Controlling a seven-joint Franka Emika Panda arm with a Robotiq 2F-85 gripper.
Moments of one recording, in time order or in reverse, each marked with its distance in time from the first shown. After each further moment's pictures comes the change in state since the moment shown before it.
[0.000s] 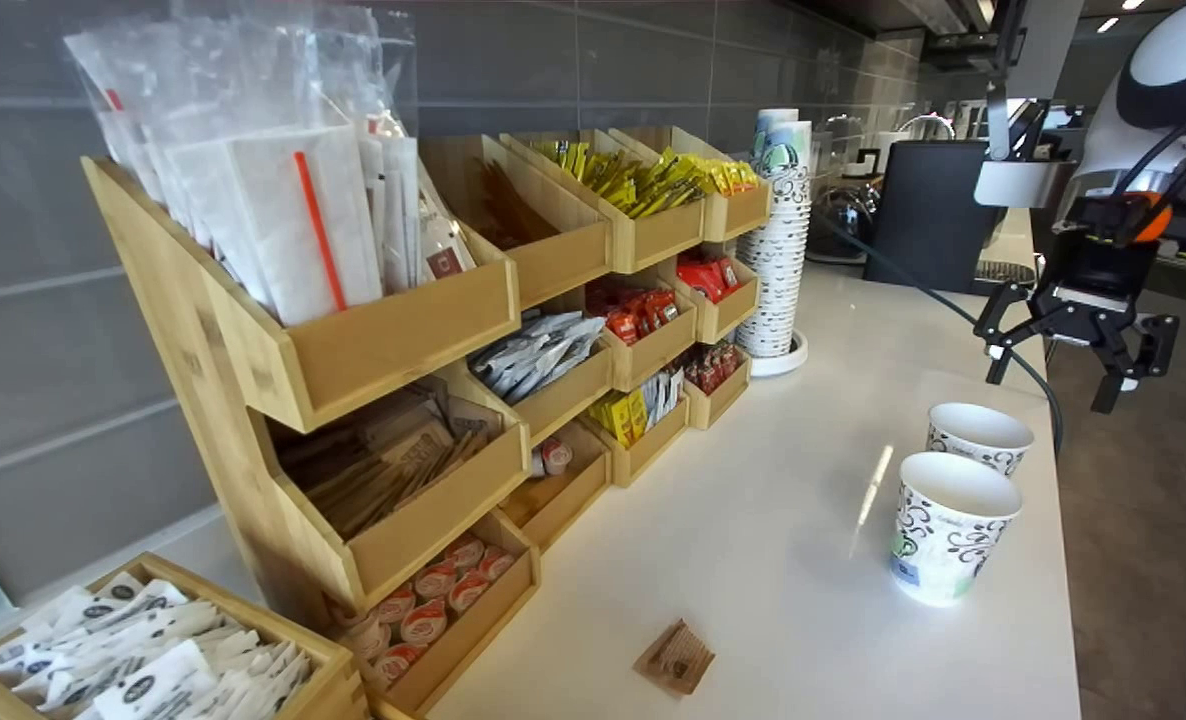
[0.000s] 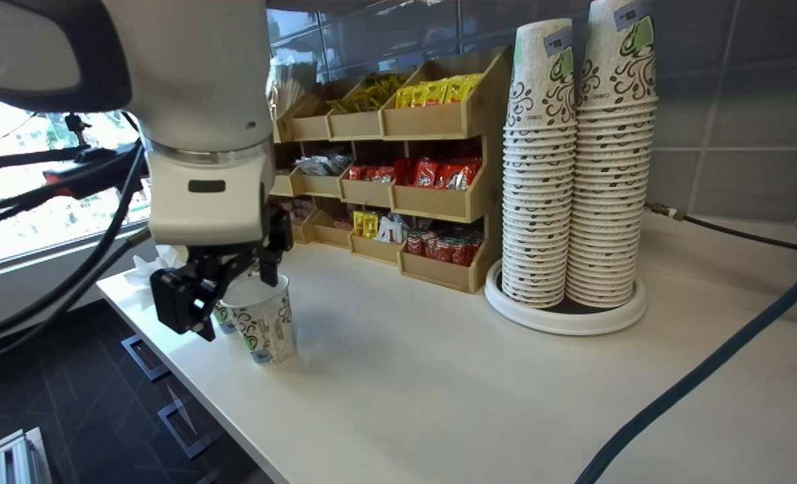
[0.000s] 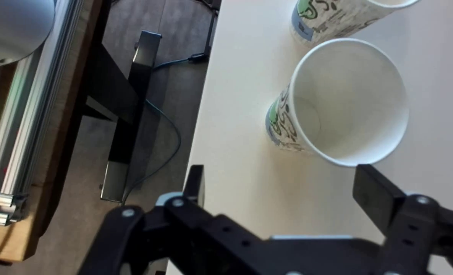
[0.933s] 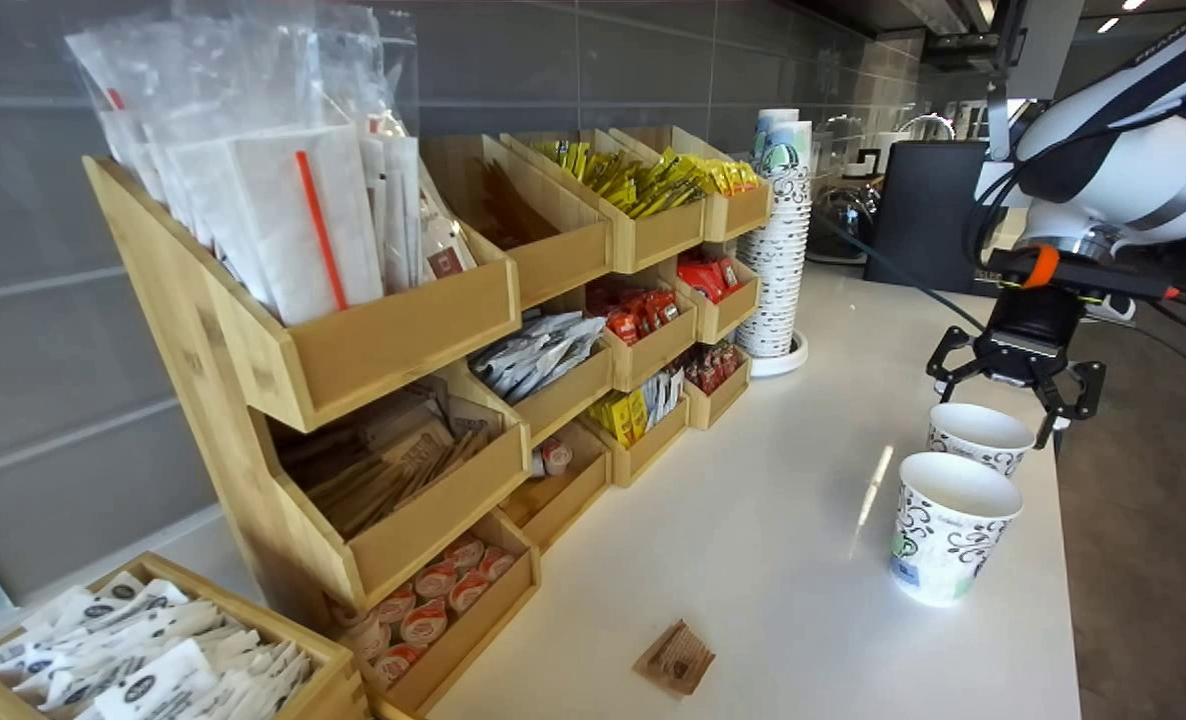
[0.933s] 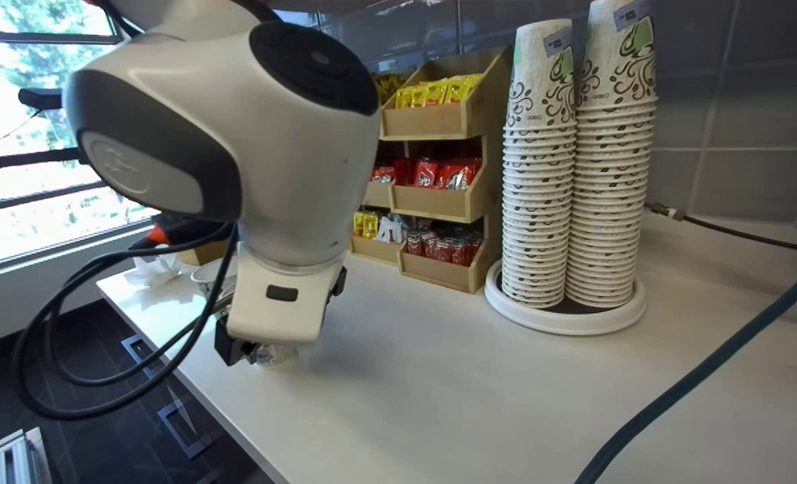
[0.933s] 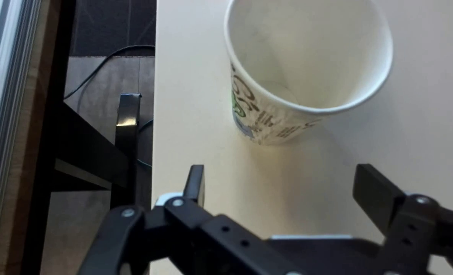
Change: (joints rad) arm 0.001 0.304 -0.051 0.112 0.245 0.001 -0.001
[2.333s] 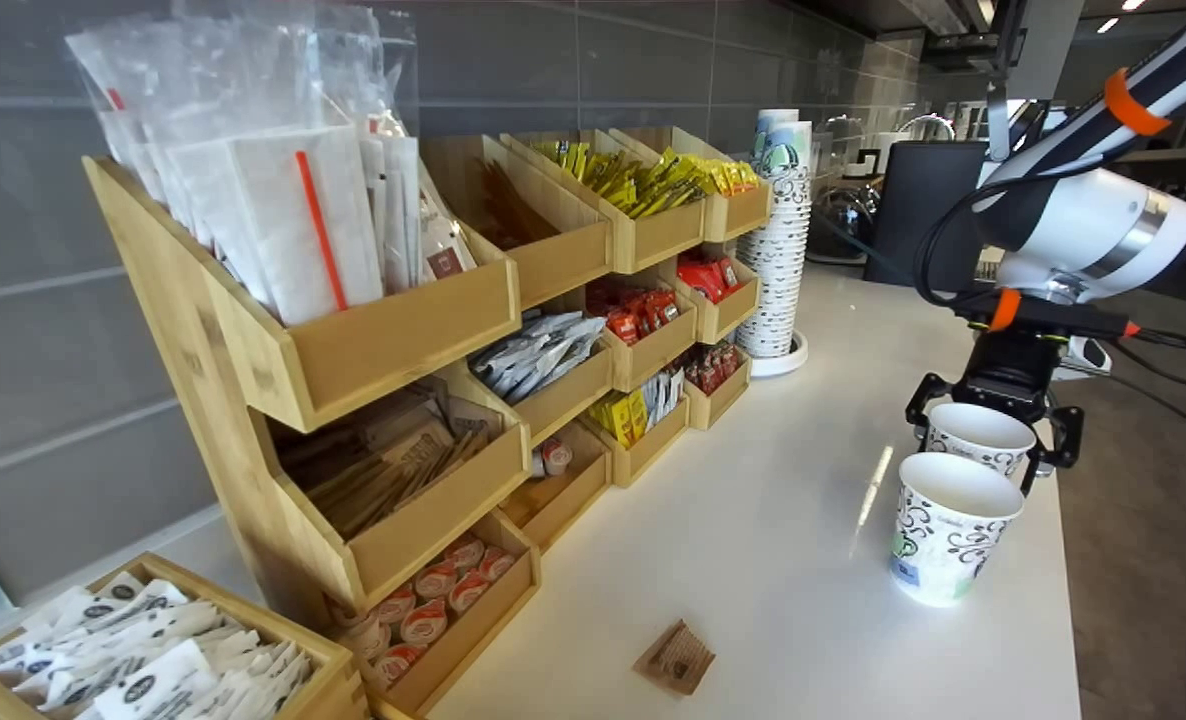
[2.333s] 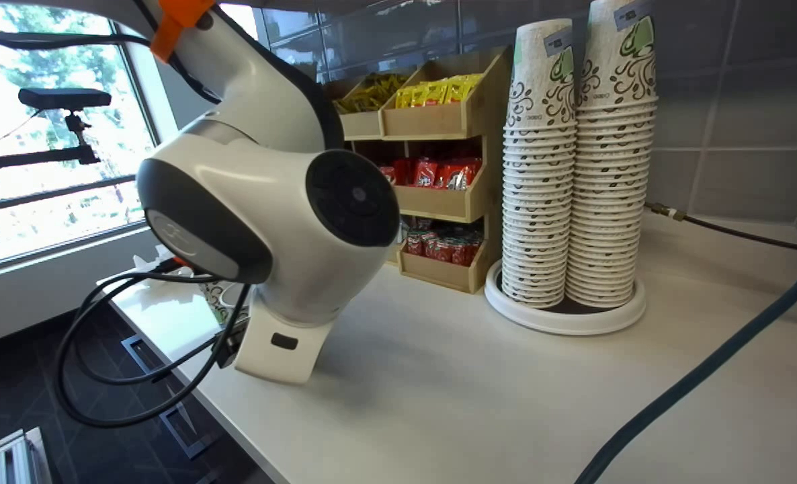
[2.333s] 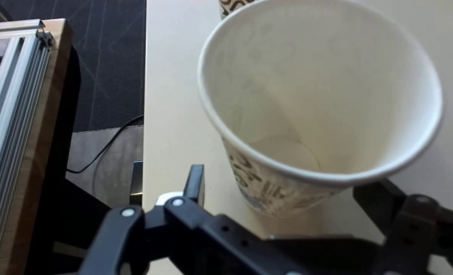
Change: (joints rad) arm 0.034 0.147 0.001 0.010 0.173 -0.088 -0.012
